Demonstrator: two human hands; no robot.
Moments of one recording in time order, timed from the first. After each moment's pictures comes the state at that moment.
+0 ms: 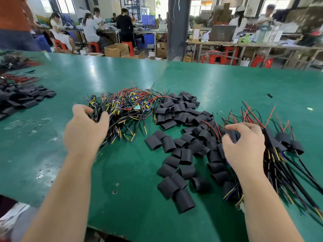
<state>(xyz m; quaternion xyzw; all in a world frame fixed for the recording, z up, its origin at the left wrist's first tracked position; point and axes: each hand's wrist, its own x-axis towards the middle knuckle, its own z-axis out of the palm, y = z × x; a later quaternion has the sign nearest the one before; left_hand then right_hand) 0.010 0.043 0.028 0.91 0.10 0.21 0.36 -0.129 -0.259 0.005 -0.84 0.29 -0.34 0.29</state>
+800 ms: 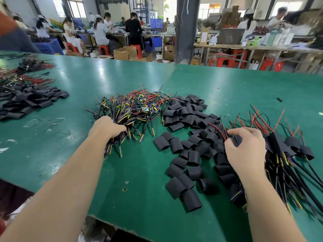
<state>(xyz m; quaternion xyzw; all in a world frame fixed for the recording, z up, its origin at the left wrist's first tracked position) 0.072 0.041 0.014 0.97 0.09 -0.02 0.23 -0.125 -0.251 0.004 -0.85 0.28 -0.32 0.31</state>
